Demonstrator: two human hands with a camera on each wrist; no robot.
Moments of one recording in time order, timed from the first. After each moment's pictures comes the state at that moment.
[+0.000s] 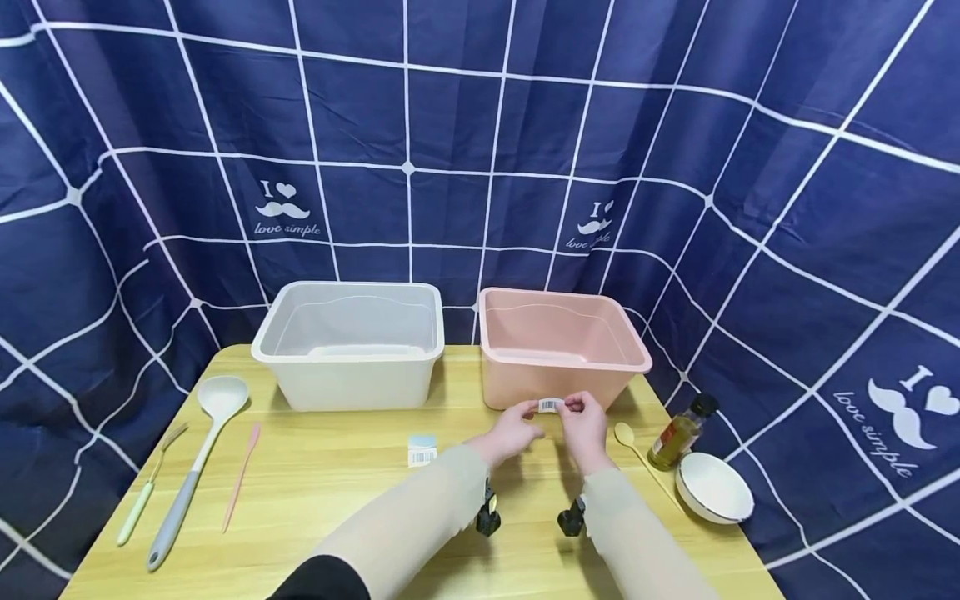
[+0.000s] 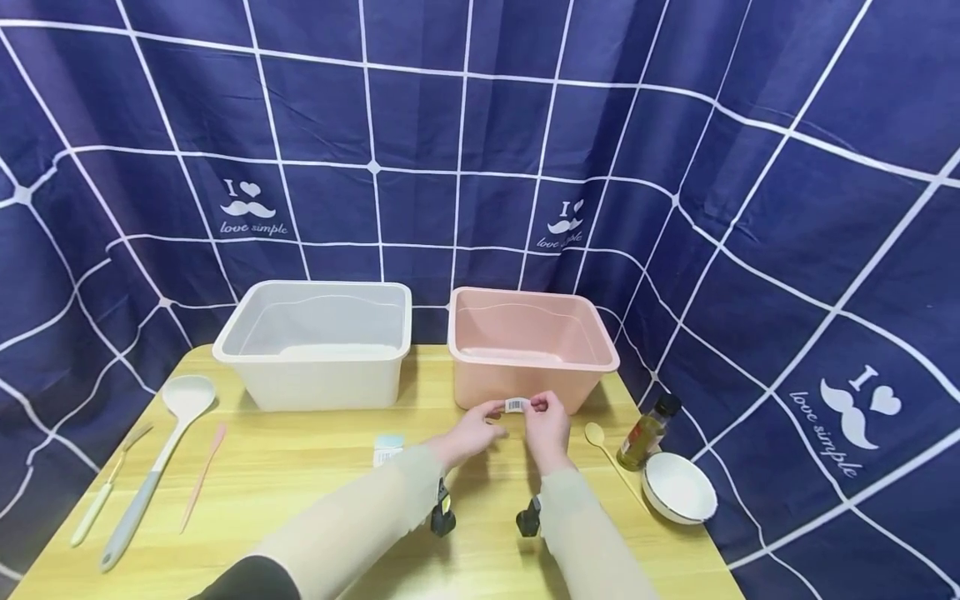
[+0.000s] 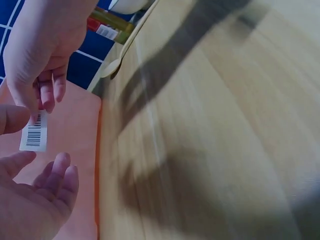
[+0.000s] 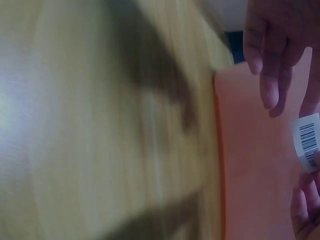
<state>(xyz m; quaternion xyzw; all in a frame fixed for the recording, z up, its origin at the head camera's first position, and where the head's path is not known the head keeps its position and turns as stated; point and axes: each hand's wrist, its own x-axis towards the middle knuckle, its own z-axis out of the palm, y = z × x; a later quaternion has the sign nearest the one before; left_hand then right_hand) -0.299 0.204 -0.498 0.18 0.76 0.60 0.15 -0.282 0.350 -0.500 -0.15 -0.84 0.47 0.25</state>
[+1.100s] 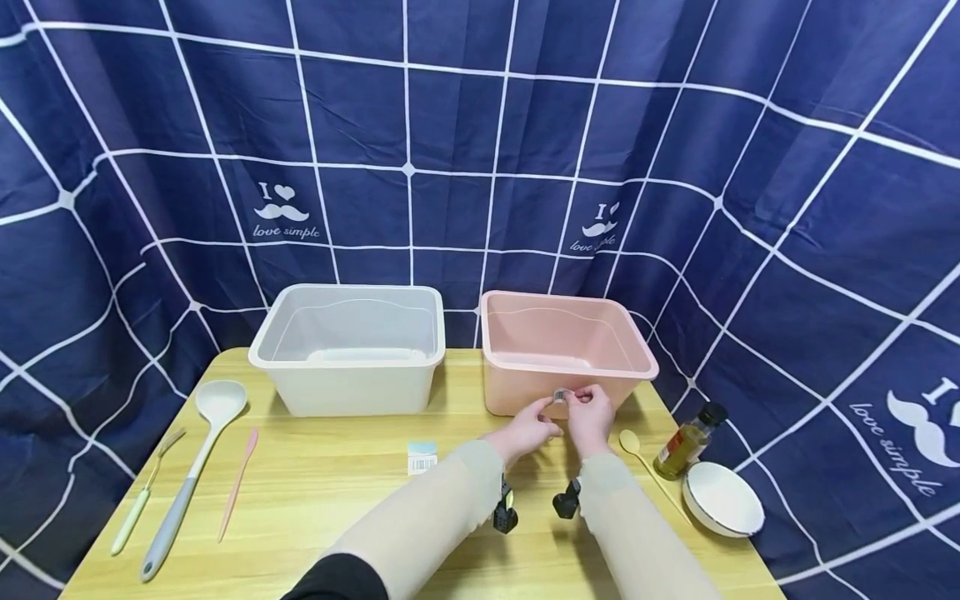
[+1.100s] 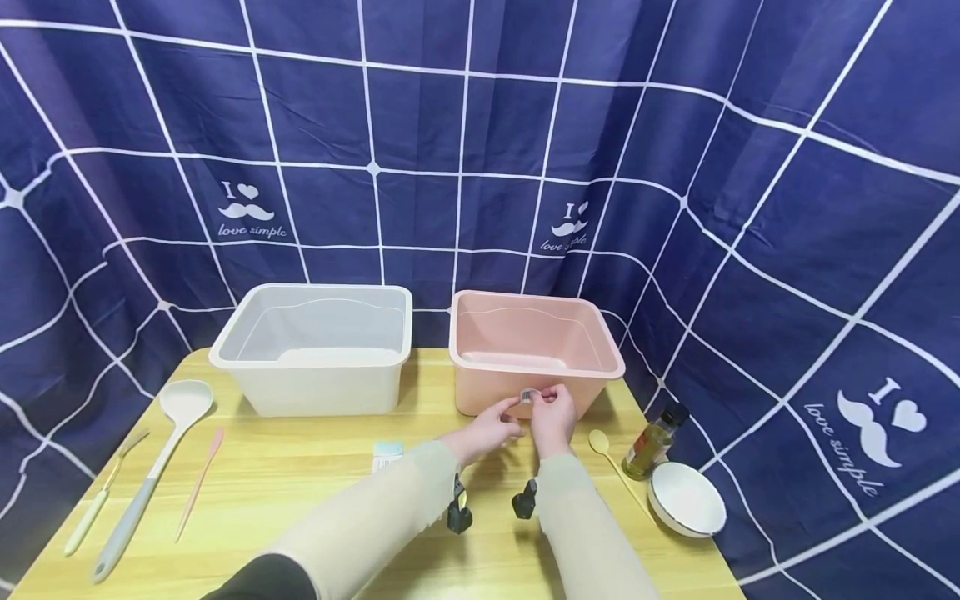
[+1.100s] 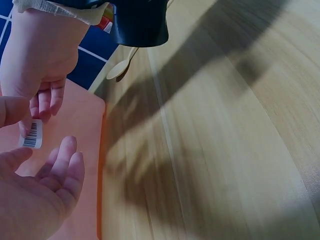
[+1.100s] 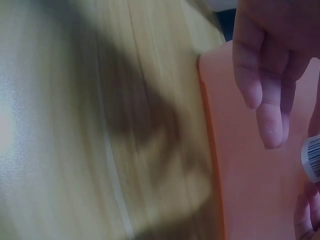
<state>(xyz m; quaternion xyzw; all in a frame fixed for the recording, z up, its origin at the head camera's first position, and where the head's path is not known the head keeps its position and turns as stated) -0.311 0.227 -0.491 0.16 0.73 0.64 0.20 -0.315 0.359 -0.497 -0.20 -0.82 0.45 0.29</state>
